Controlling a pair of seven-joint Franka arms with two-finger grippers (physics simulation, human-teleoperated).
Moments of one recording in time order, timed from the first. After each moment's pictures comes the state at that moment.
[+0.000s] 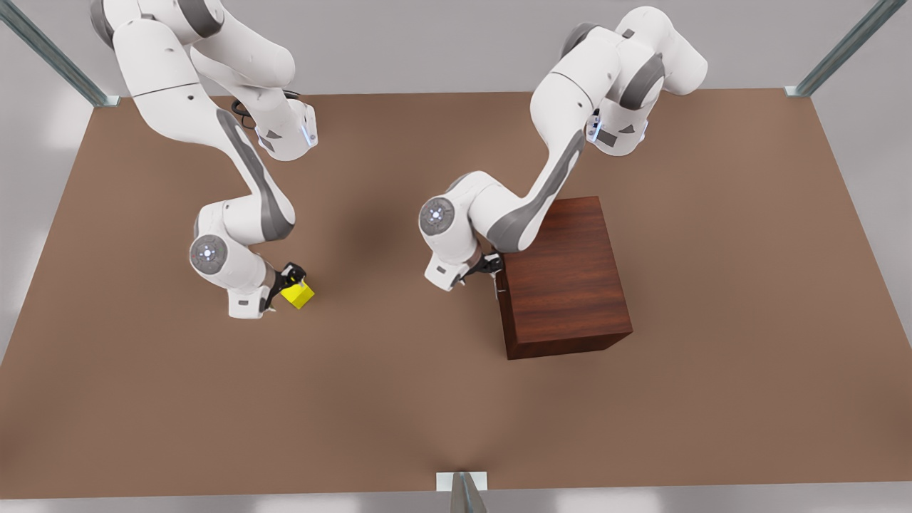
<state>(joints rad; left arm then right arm) -0.80 0.79 0.03 -1.14 0.17 1.72 -0.96 -0.21 0.32 0.39 -2.08 -0.04 2.31 -0.53</state>
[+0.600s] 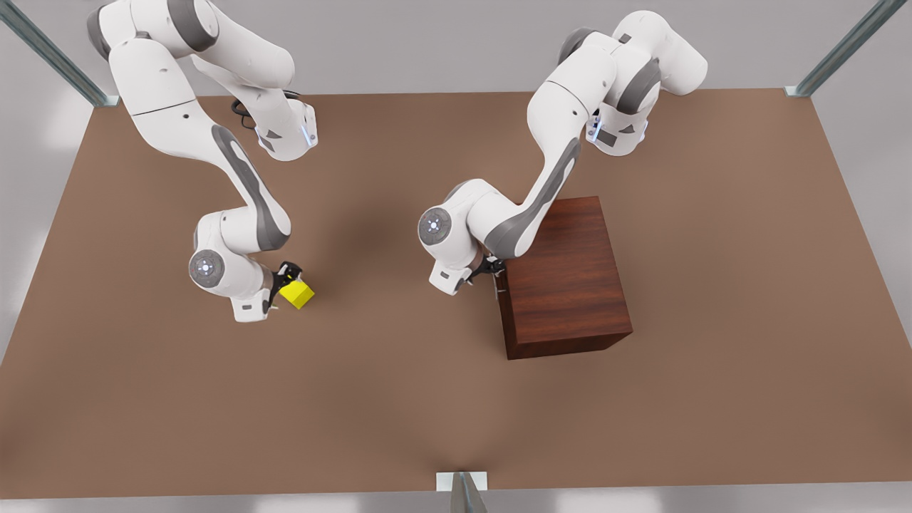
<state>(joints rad) -0.81 0.82 0.03 -1.13 0.18 1.69 -1.00 -0.26 0.39 0.40 -2.10 -0.04 2.29 -0.69</state>
